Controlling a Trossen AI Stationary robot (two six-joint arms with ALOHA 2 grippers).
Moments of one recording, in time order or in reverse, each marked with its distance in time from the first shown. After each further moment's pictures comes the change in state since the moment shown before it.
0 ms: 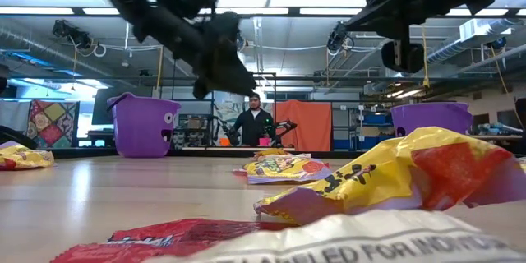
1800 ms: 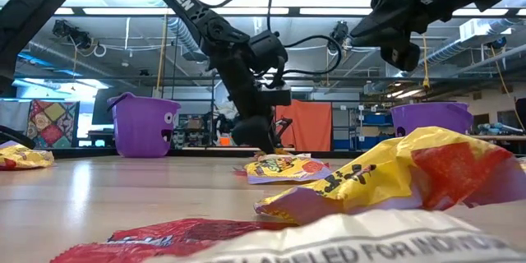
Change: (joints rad) left arm 0.122 0.540 0.531 -0.372 -0.279 0.941; right arm 0.003 -0.034 0.000 -0.096 0.099 -0.355
